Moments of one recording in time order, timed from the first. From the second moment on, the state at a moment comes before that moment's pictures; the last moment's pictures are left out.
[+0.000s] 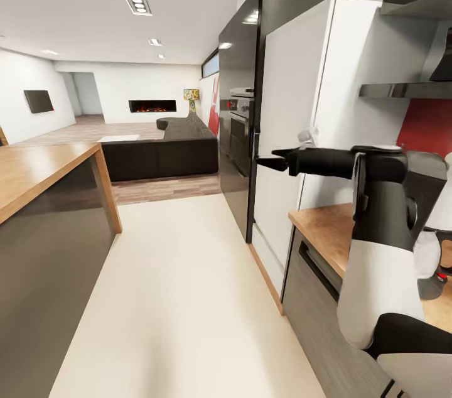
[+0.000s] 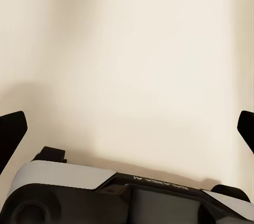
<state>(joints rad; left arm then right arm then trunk) 0.03 -0.11 0.04 -0.46 0.21 -0.18 -0.01 -1.07 0.07 -0.27 -1.46 0.52 0.92 1.47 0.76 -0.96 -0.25</state>
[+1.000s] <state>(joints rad) 0.03 -0.10 0.05 -0.46 0.21 -0.18 -0.01 -0.35 0.09 -0.27 -1.38 0.52 0.36 1.33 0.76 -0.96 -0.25</state>
